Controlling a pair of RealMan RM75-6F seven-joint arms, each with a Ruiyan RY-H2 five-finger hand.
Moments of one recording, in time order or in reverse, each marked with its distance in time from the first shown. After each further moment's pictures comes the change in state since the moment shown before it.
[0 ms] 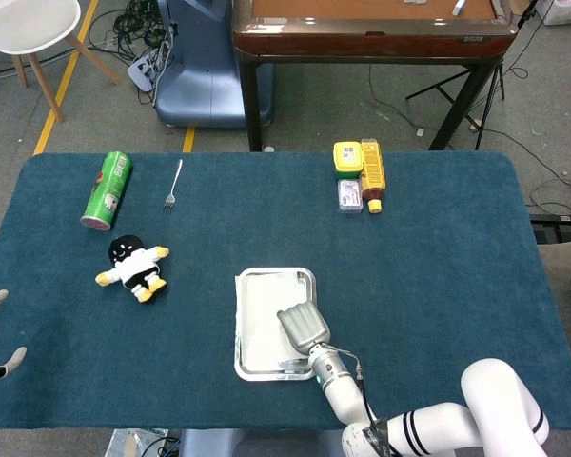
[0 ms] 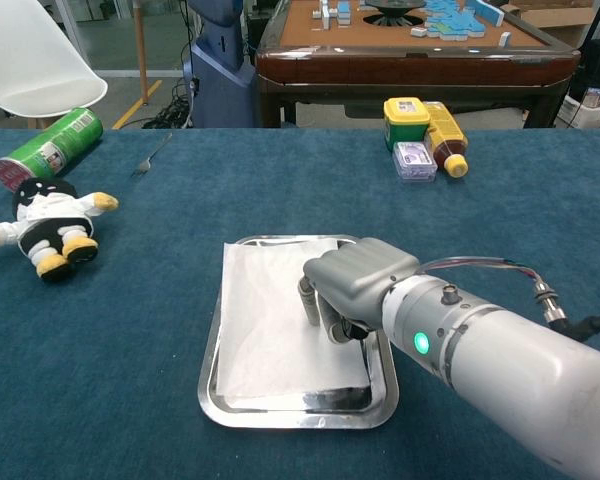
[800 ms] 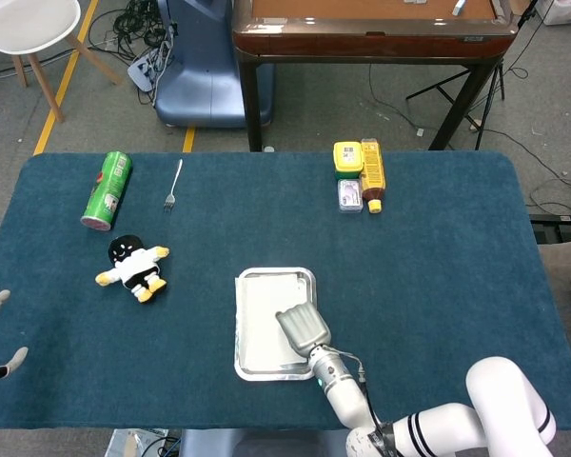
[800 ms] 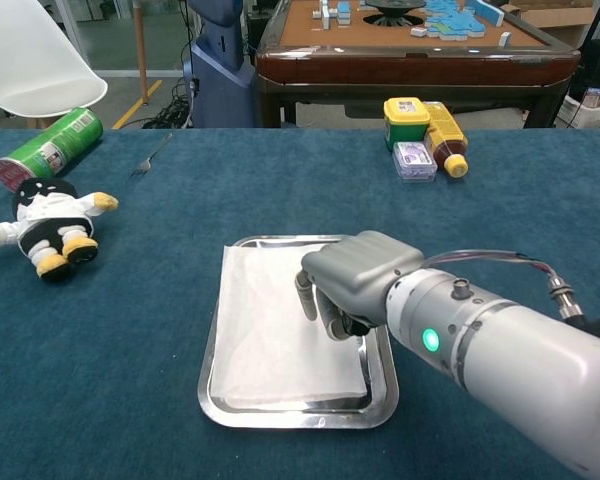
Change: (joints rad) left arm -0.003 -0.003 0.002 0.001 -0.001 -0.007 0.005; right arm -0.002 0.031 -0.010 -0.064 -0.029 0.028 0.007
